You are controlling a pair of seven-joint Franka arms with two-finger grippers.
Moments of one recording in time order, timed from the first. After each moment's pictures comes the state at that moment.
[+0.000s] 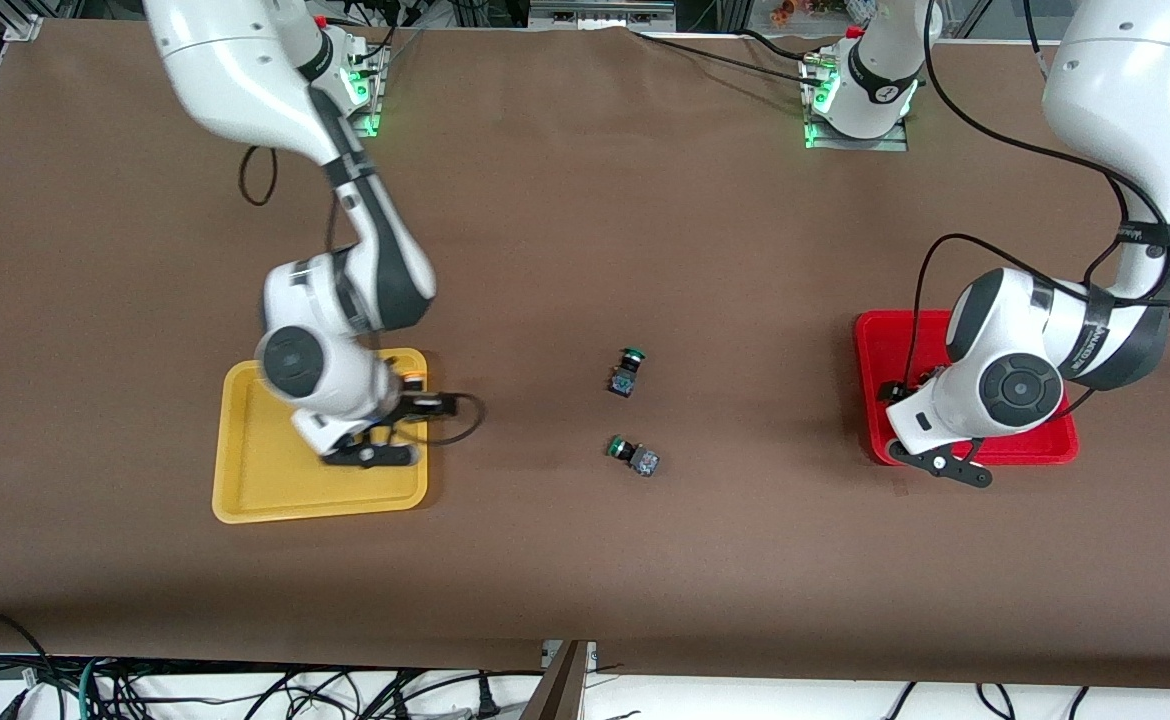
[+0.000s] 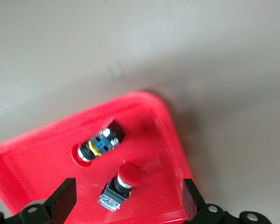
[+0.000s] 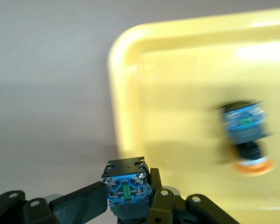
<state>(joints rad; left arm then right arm) 0.19 0.59 -0.40 -1.53 0.42 1.89 0.01 0.43 0.70 -0.17 -1.47 0.23 2.10 0.15</state>
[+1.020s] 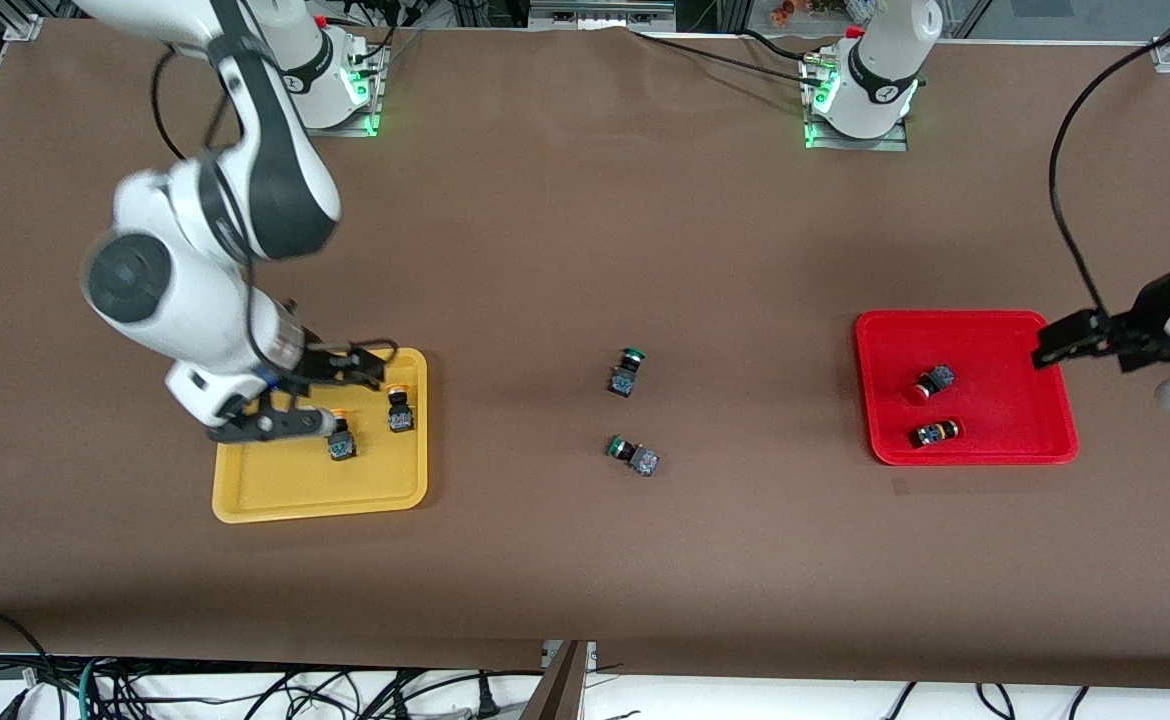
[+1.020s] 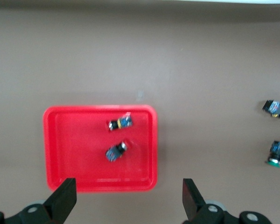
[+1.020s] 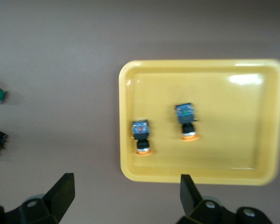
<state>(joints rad) 0.10 0.24 -0.10 -1.35 0.00 1.60 -0.02 0.42 0.39 -0.16 -1.45 0.11 1.87 0.15</state>
